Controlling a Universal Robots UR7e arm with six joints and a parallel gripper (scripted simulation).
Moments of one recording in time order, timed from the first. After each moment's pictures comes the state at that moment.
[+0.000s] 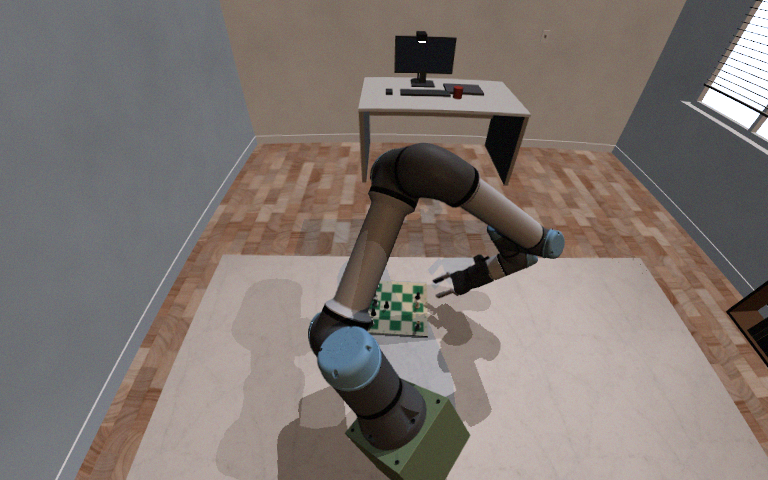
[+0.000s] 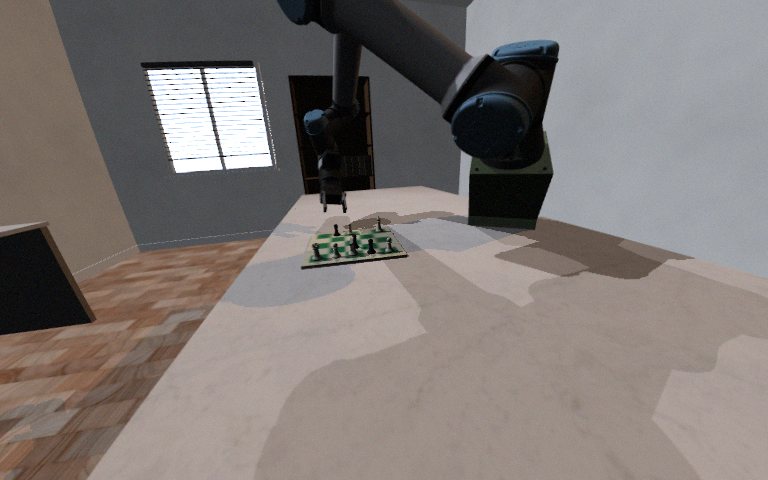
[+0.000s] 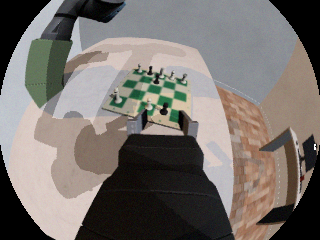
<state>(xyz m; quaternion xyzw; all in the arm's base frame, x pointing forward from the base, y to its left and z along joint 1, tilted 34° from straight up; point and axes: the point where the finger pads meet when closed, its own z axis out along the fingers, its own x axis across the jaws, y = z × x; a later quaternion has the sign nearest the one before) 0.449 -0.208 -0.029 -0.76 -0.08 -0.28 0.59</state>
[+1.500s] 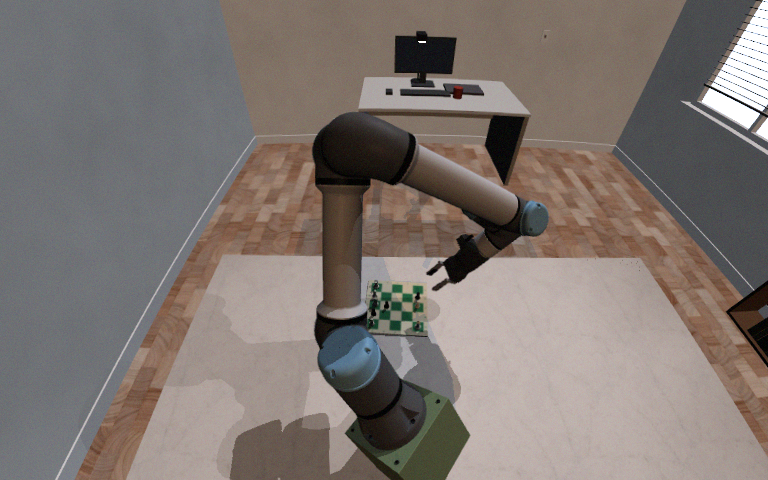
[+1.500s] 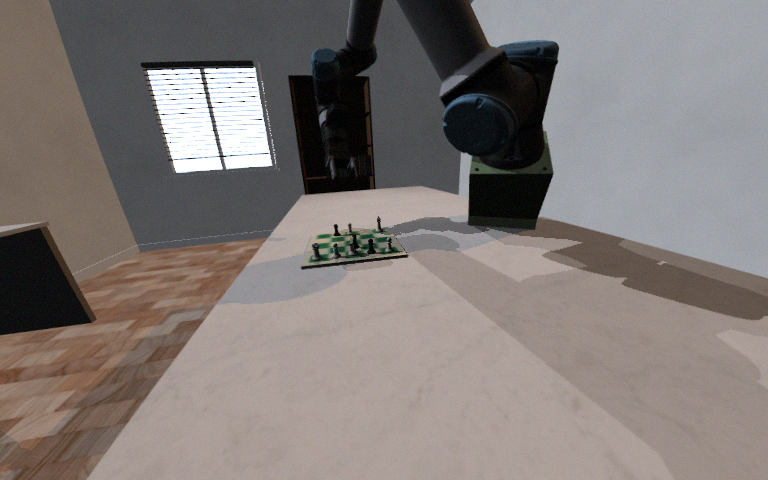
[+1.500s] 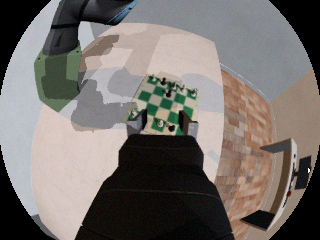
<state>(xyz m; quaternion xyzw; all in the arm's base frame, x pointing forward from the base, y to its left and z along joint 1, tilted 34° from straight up) 0.381 -0.205 0.050 -0.84 -0.10 -0.26 0.47</state>
